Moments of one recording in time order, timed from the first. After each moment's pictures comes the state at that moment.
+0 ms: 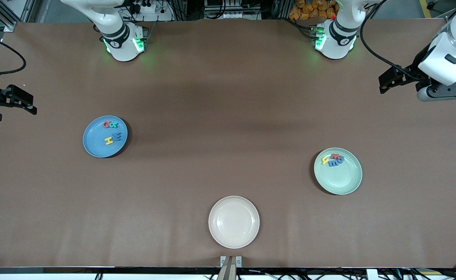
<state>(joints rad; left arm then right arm) -0.01 -0.02 -0.17 -1.55 0.02 1.45 -0.16 -0.04 0.00 -0.05 -1.64 0.01 1.68 -0.28</state>
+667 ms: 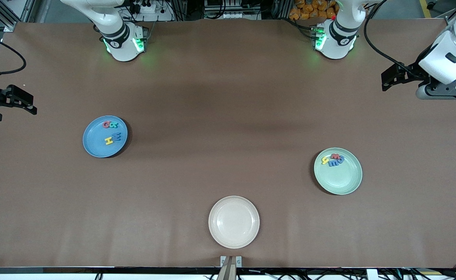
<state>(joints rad) 0.00 -0.02 -0.17 -1.55 0.02 1.44 -0.11 -0.04 0.00 -0.05 -1.64 0.01 1.68 -0.28</state>
